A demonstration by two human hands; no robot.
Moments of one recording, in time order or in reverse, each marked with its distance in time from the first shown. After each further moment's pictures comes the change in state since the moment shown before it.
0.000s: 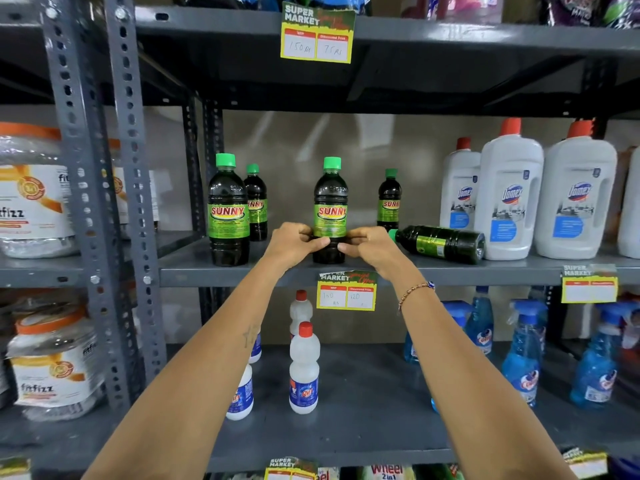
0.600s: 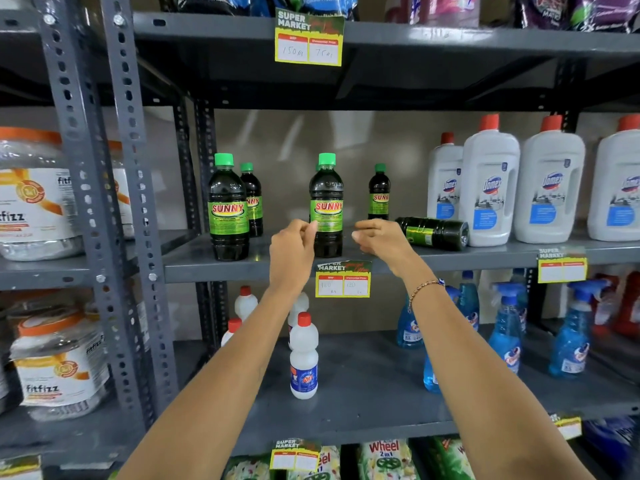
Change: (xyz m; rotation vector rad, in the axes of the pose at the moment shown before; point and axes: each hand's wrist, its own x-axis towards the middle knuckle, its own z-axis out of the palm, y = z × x) left_hand -0.055 0.010 0.017 0.115 0.400 0.262; right_hand -0.035 -0.003 -0.019 0.043 0.129 -0.017
